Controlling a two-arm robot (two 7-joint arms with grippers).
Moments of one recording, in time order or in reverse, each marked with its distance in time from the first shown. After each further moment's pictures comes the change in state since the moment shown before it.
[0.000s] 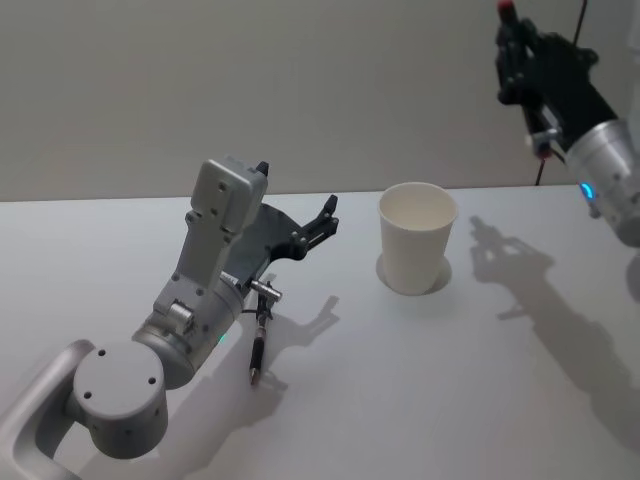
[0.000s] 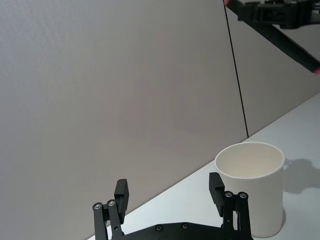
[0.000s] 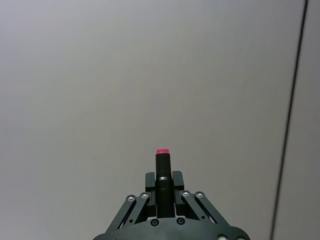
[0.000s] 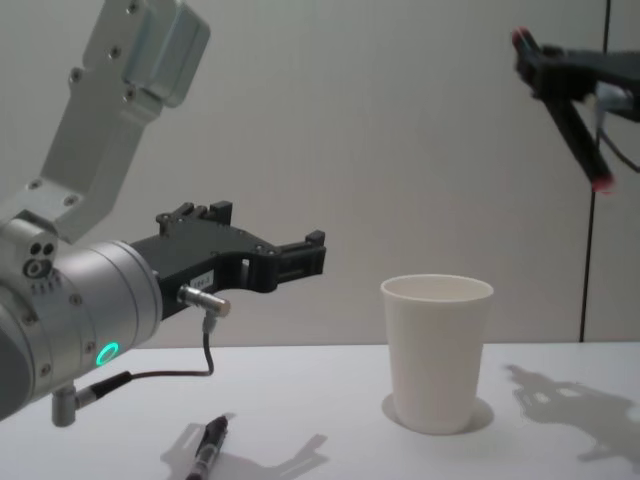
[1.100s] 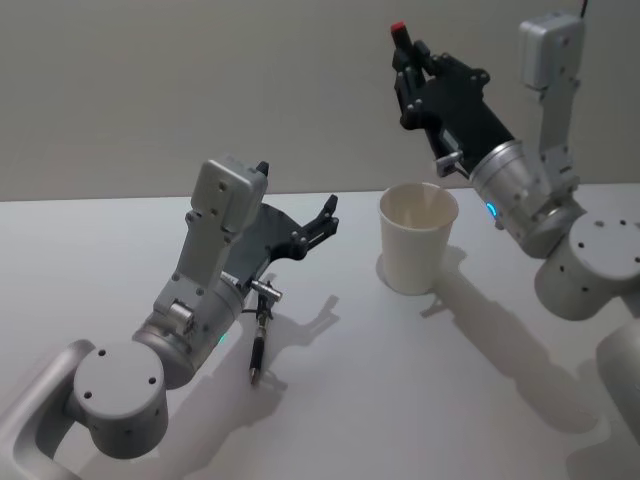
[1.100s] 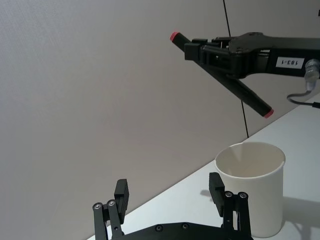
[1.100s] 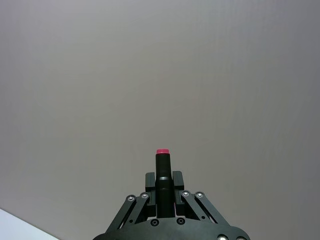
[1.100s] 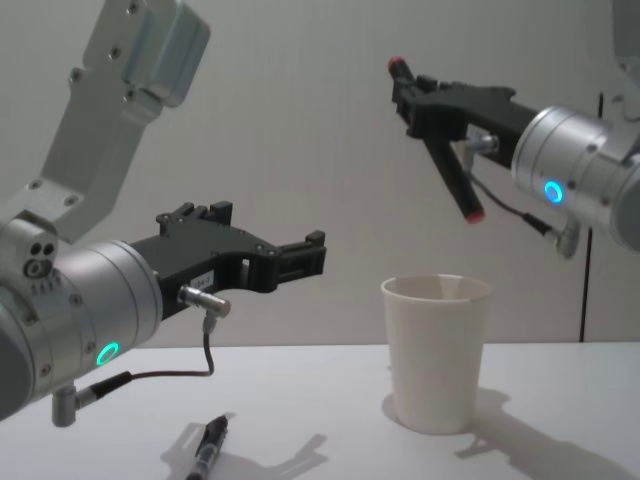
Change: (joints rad) left arm 0.000 0.000 0.000 0.000 0.000 0.000 0.000; right arm 0.075 -0.122 -0.086 0.205 -0.042 -0.144 0.090
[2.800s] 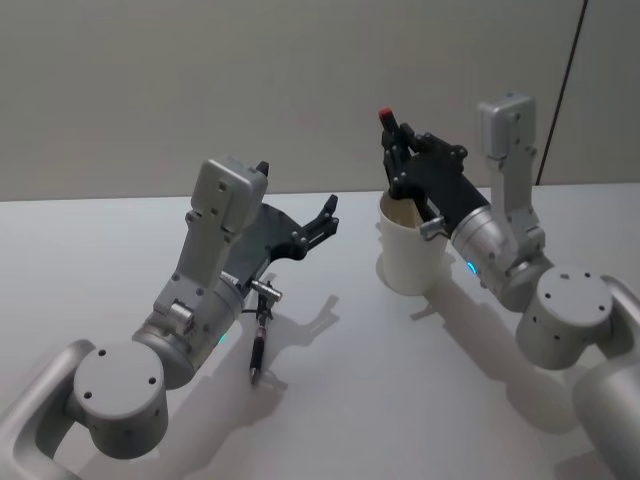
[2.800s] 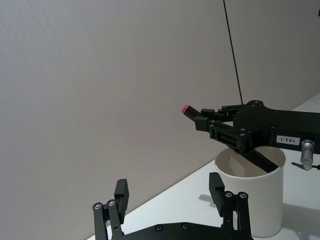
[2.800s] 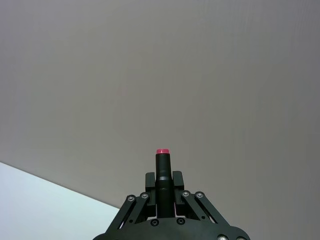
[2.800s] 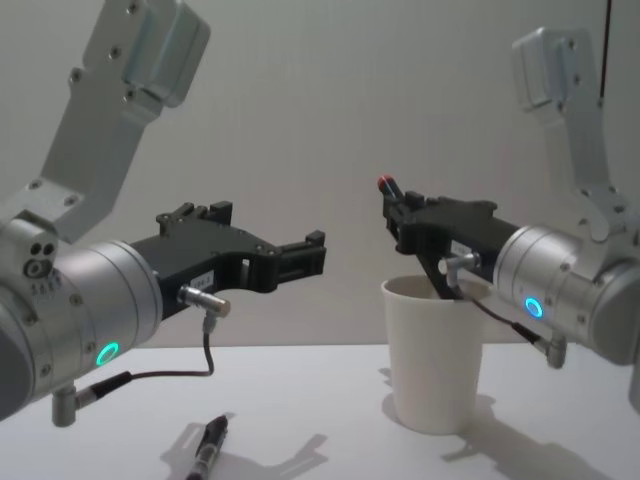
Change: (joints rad) left arm 0.000 0.000 0.000 0.000 0.000 0.000 0.000; right arm -0.027 -0.023 -0.030 0.146 -0.030 -0.022 -0.024
